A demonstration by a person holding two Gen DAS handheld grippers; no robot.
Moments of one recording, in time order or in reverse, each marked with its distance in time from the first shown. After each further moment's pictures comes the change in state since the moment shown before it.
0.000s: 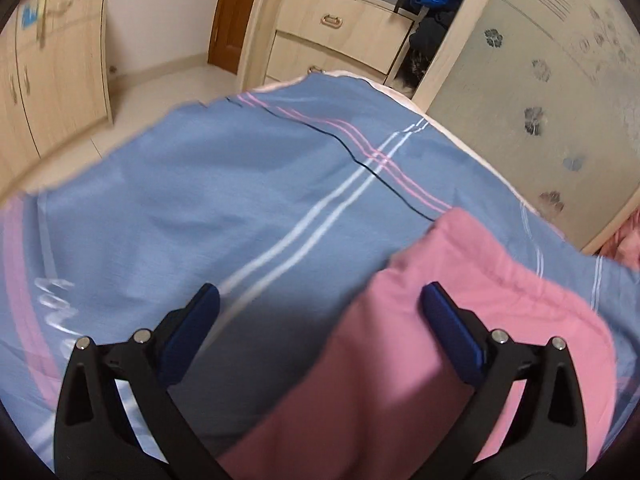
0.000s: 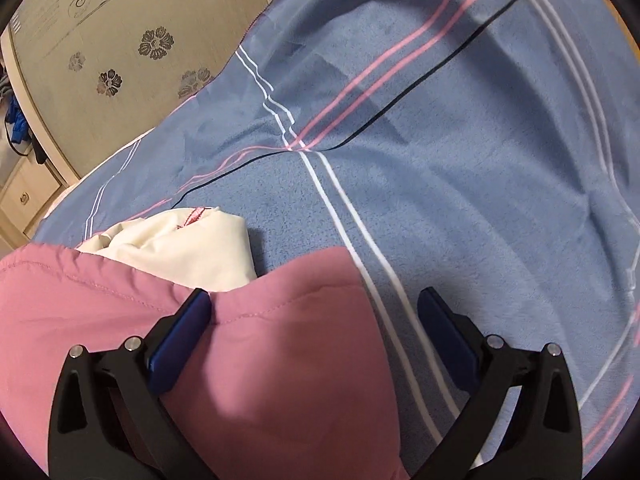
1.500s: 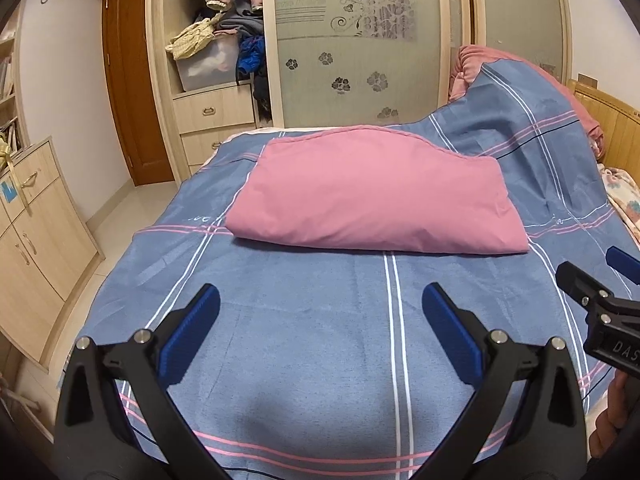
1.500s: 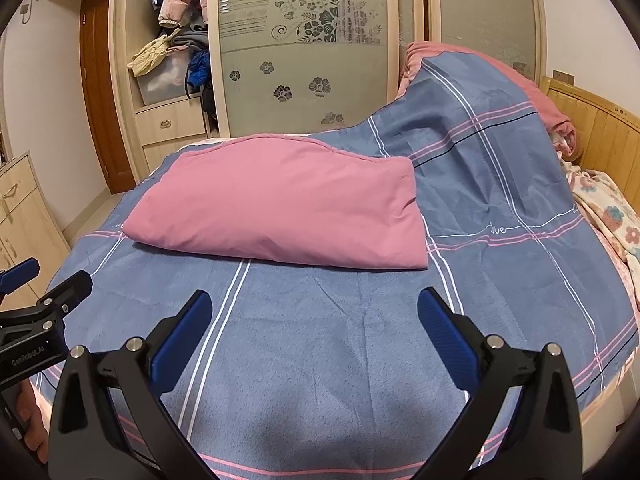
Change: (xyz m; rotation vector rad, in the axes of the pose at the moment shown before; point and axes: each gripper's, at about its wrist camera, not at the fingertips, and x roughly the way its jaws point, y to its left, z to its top) left arm -0.390 0.037 -0.250 0.589 -0.166 -0.190; right arm -0.408 0.031 -0.233 -0.330 -0.137 0.213
